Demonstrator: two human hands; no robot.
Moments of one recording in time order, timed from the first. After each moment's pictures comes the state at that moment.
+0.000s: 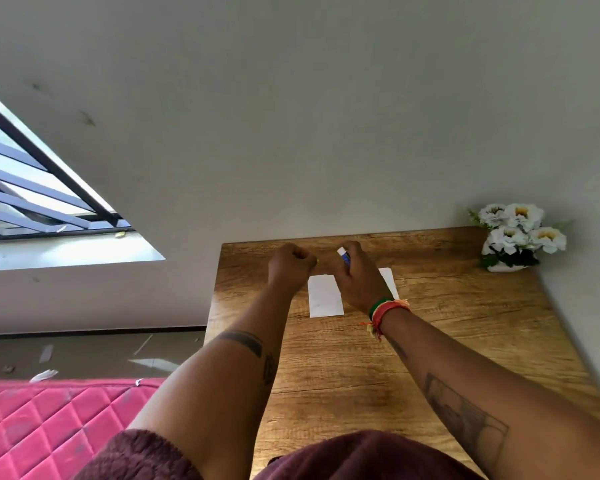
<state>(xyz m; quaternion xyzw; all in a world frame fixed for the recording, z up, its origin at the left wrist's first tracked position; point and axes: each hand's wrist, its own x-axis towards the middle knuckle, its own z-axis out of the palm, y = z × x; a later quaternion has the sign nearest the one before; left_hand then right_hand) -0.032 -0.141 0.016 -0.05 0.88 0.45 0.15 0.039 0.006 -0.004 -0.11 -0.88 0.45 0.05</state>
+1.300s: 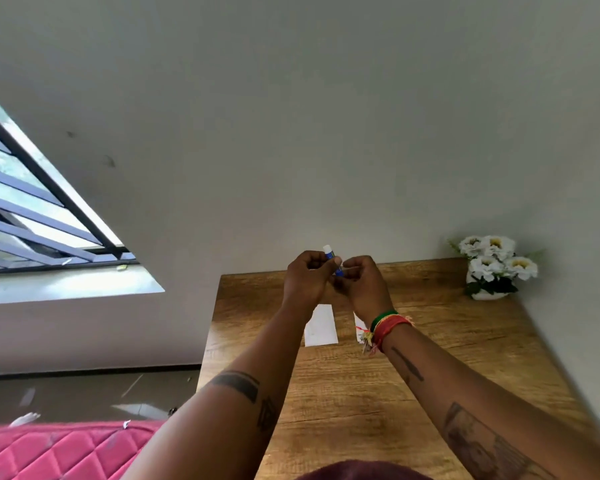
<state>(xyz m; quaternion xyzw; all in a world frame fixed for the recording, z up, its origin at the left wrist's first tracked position) -0.002 -0.102 0.071 -0.02 0.76 0.64 0.12 0.045 0.014 0.051 -0.22 -0.73 0.64 0.10</state>
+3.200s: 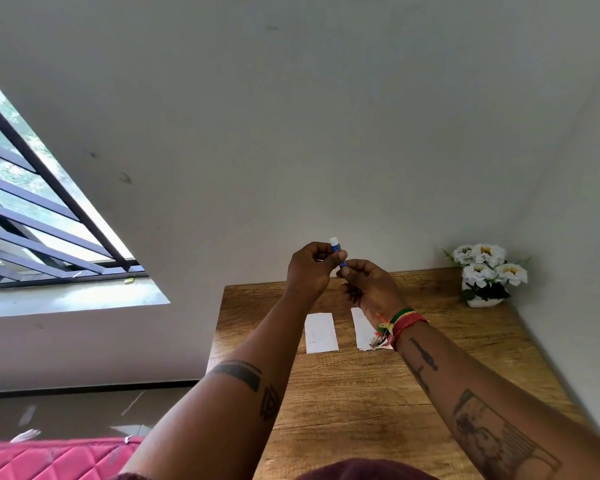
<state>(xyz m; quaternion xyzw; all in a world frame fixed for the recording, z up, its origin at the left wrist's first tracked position) -0.006 -0.096 0.104 0.06 0.79 0.61 0.07 0.057 0.034 0.067 -0.15 -0.56 0.82 0.04</state>
